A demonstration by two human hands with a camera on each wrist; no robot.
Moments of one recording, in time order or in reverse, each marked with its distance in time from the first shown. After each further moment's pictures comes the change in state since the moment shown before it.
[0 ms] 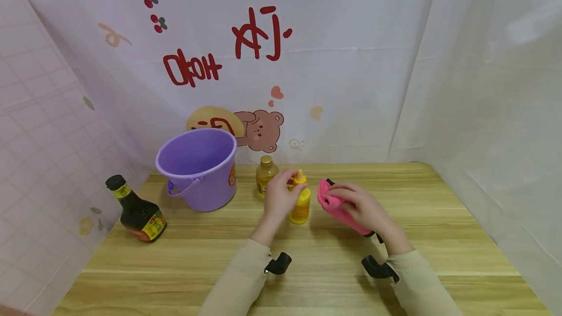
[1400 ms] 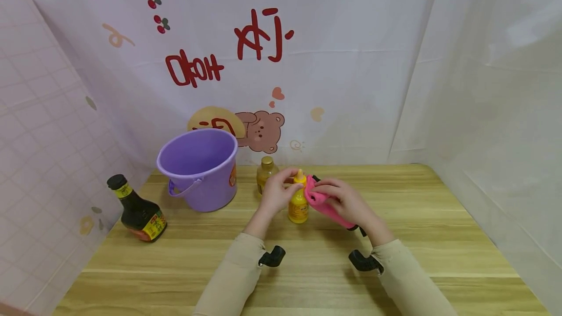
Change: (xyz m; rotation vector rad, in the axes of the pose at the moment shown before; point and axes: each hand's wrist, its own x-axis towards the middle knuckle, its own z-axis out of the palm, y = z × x) left_hand 0.012 -0.012 -0.014 -0.223 -0.231 -0.048; right_hand 0.030 0.000 0.024 0.048 0.006 -0.057
